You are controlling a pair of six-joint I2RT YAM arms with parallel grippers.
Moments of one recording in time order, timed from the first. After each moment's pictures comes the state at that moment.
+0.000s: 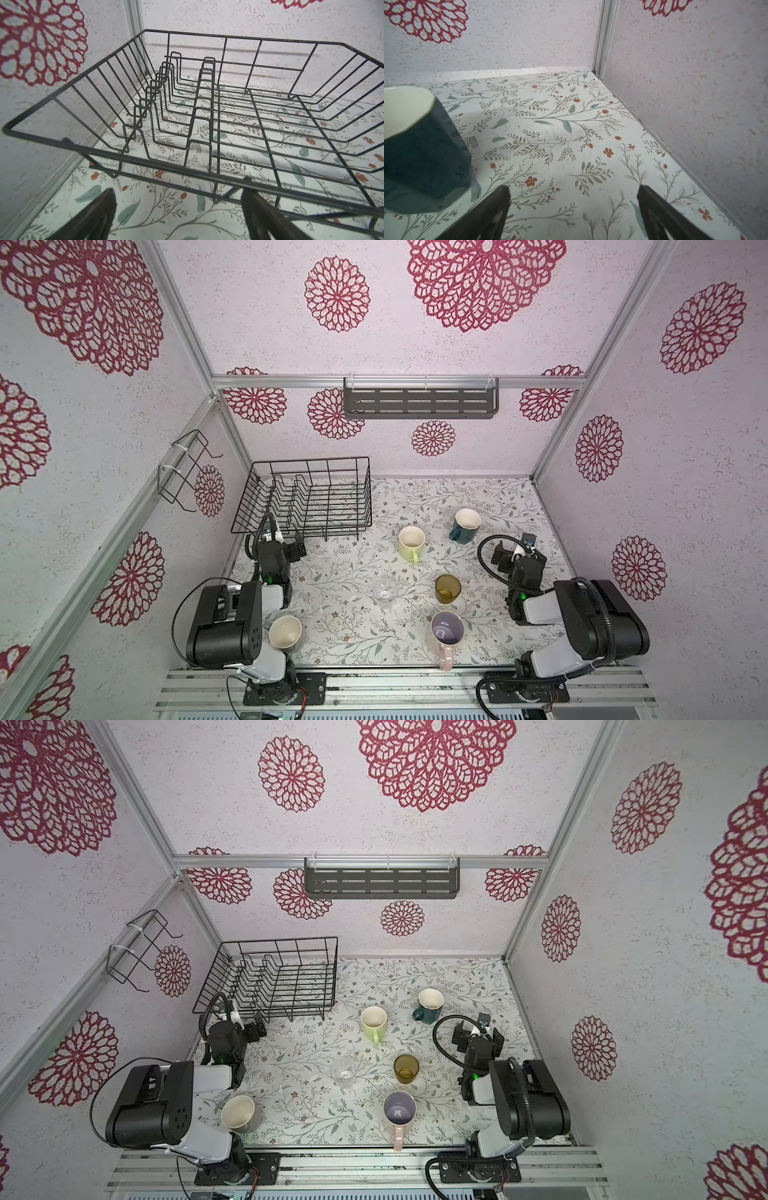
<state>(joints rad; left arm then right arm) 0.12 1.55 0.41 0.84 -0.15 -0.05 0.05 1.54 0.23 1.07 0.35 0.04</state>
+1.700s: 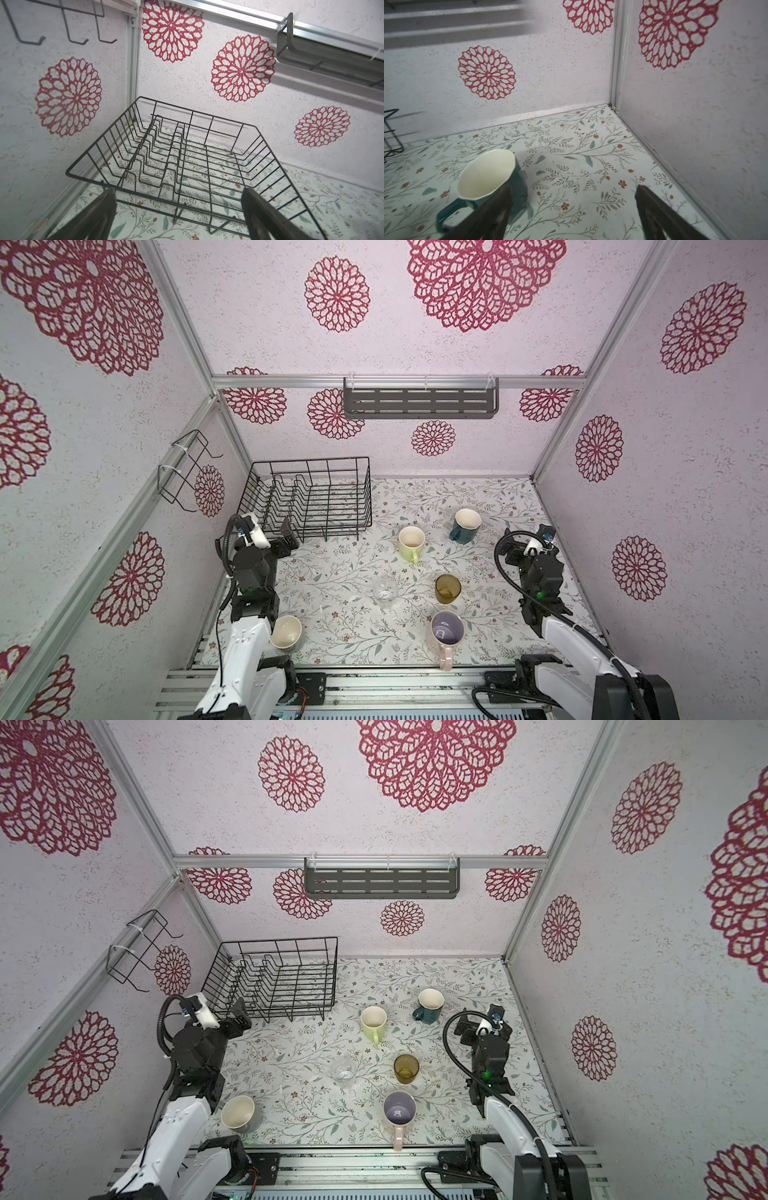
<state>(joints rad) 0.13 0.86 0.46 0.29 -0.06 -0.29 0.08 0.96 0.30 0.54 0.19 0.14</state>
